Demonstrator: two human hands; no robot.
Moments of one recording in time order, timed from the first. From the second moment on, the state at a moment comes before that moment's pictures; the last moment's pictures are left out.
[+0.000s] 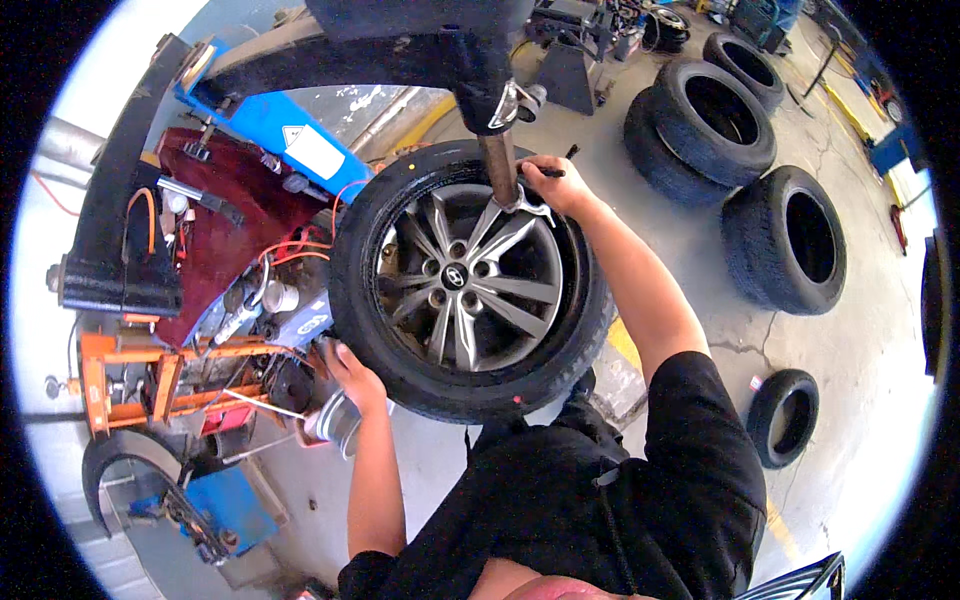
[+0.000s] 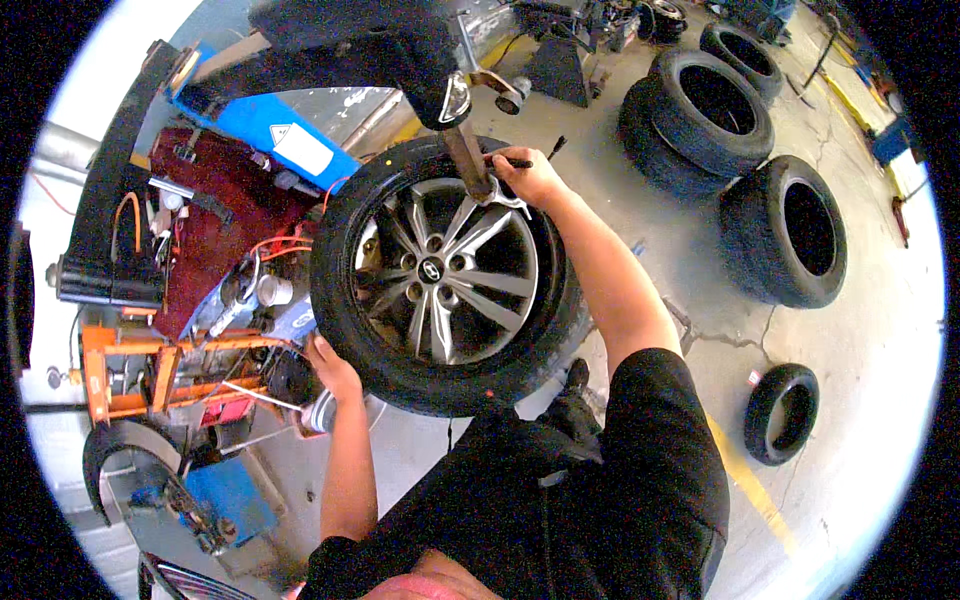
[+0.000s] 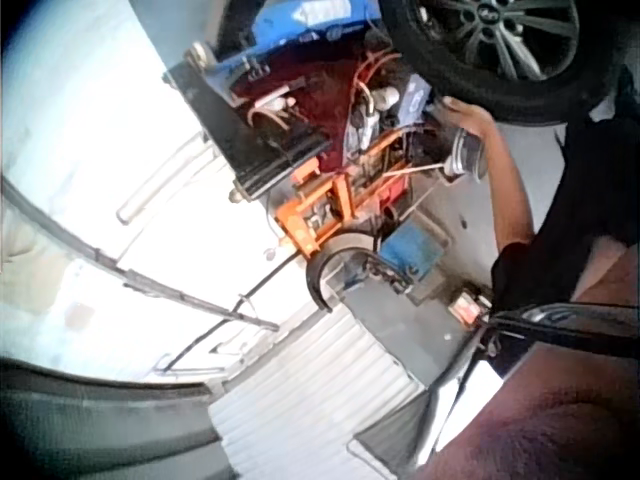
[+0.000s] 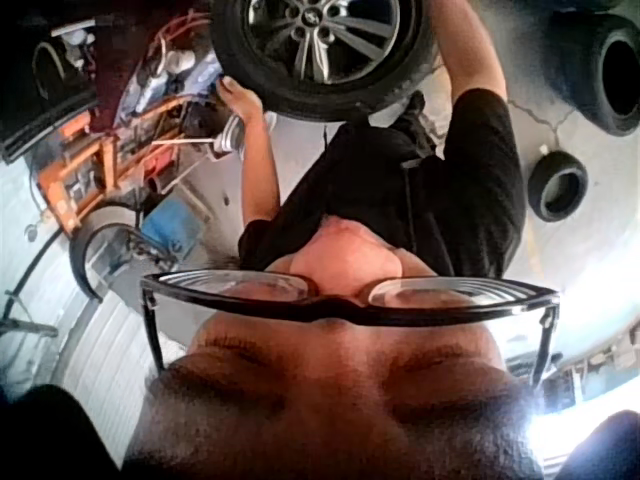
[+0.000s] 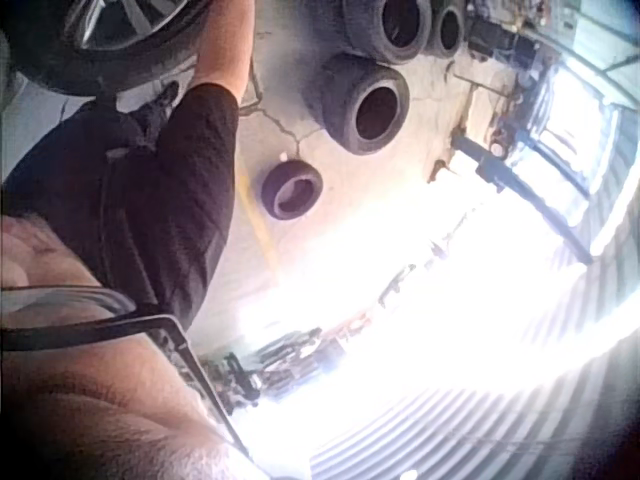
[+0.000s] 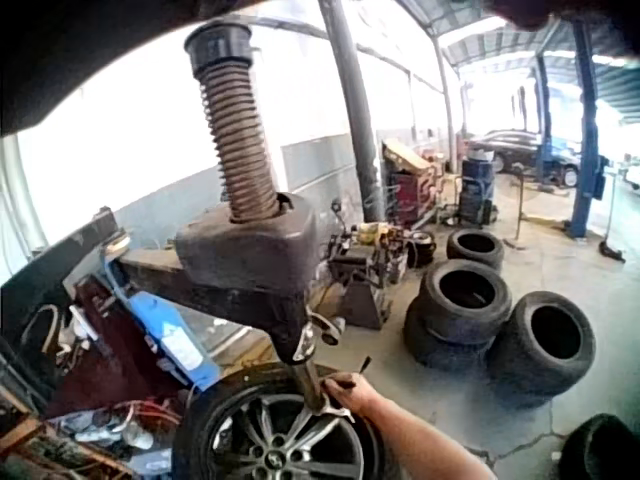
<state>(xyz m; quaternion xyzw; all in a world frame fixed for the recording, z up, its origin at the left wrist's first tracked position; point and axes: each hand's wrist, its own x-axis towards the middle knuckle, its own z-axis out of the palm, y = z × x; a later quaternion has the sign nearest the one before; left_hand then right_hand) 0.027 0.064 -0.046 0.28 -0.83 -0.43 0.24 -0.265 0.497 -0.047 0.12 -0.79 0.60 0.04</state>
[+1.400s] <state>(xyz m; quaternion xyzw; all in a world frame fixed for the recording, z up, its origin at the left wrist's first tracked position) 0.040 0.380 -0.096 -0.42 -0.86 -0.23 -0.15 -0.164 0.278 -0.055 0.21 -0.72 0.61 -0.27</state>
